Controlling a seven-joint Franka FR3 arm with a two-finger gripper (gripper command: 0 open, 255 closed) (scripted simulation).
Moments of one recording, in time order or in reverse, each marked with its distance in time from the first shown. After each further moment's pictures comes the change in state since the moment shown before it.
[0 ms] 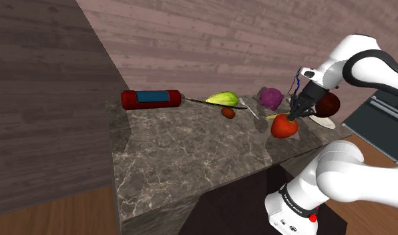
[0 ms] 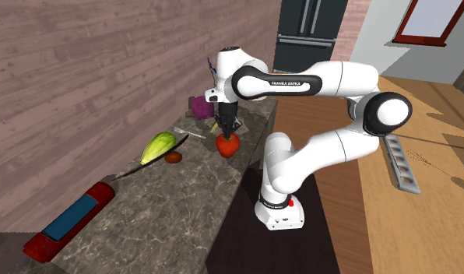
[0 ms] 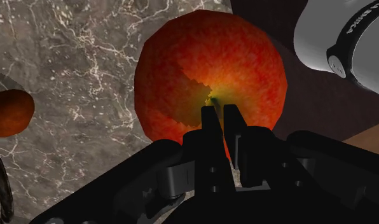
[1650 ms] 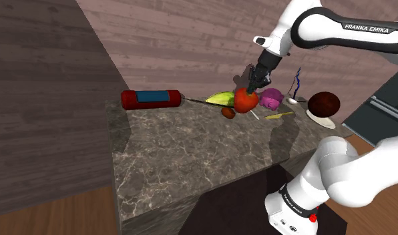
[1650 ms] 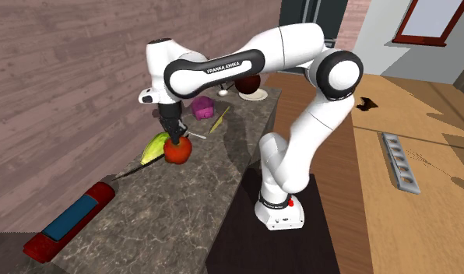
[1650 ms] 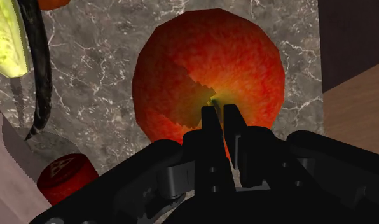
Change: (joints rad) arm 0.292 0.585 0.117 0.367 0.247 0.216 0.194
